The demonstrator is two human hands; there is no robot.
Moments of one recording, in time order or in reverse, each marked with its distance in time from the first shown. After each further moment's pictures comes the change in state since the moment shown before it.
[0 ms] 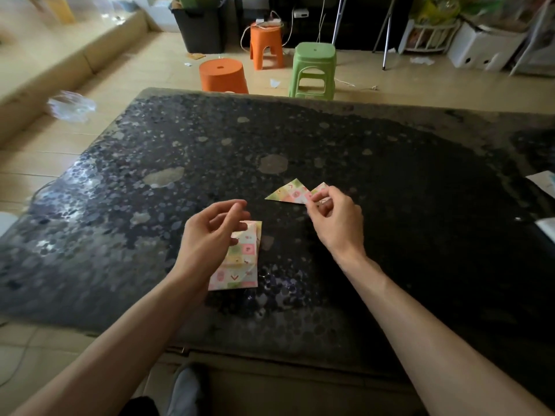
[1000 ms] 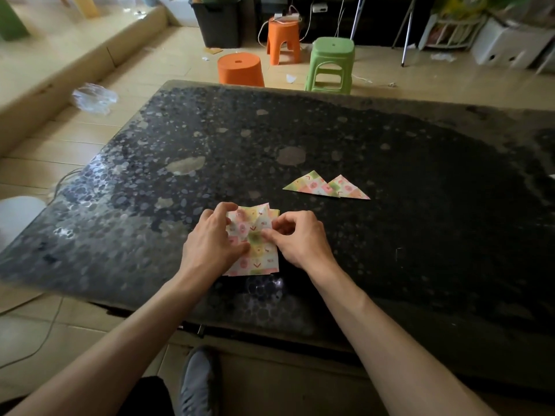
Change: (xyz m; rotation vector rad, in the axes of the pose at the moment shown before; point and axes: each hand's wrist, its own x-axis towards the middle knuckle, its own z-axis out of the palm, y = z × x) left_hand 0.010 -0.043 -0.038 0.905 0.026 0.132; right_hand -0.061 -0.057 0.033 0.060 -0.422 0.120
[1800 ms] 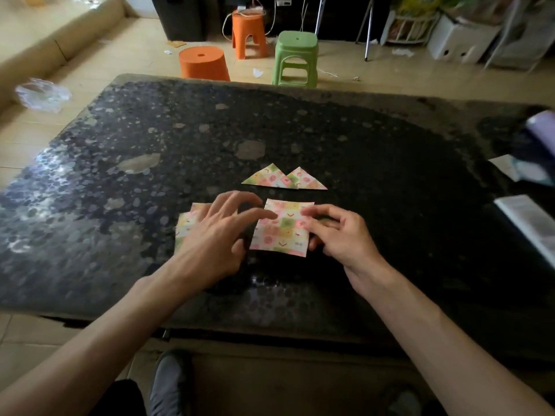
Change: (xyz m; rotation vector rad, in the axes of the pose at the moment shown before) left_hand -0.012 0.063 0.017 0.106 -0.076 0.689; right_hand -0.047 0.040 -0.111 0.517 0.051 0.271
